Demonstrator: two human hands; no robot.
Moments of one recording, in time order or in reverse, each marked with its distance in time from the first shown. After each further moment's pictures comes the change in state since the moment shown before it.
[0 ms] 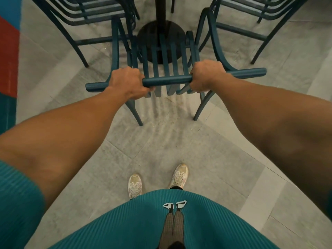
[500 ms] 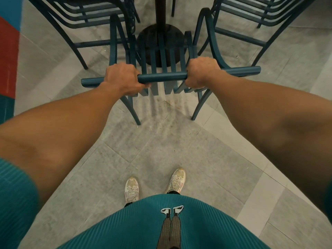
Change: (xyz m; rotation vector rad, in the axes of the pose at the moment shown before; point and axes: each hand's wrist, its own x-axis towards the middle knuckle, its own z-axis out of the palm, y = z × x) left_hand 0.028 -0.008 -0.011 -0.004 0.009 -0.012; right_hand 0.034 0.009 -0.012 -0.015 0.032 -0.030
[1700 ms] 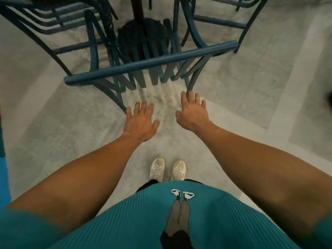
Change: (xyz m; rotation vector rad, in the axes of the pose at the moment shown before) left_hand -0.078 0.088 0.099 -0.073 -0.241 0.067; right_hand -0.112 -0.036 0.106 0.340 -0.093 0.301
